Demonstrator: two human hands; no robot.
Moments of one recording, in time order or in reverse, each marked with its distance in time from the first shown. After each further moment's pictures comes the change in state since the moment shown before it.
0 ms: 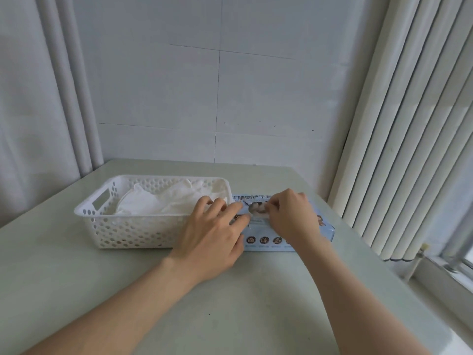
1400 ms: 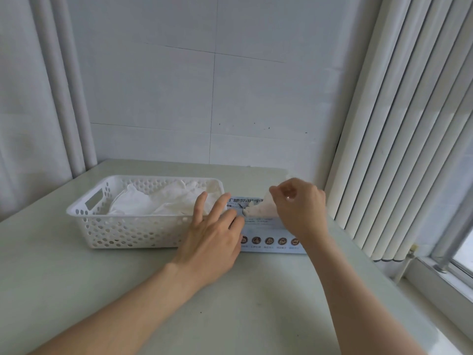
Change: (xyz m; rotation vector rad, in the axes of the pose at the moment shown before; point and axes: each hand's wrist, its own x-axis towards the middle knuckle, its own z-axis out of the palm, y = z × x) left_hand 0.002 0.019 -0.003 0.032 -0.072 -0.067; right_hand -0.012 0.008 -0.038 0.279 0.297 -0.078
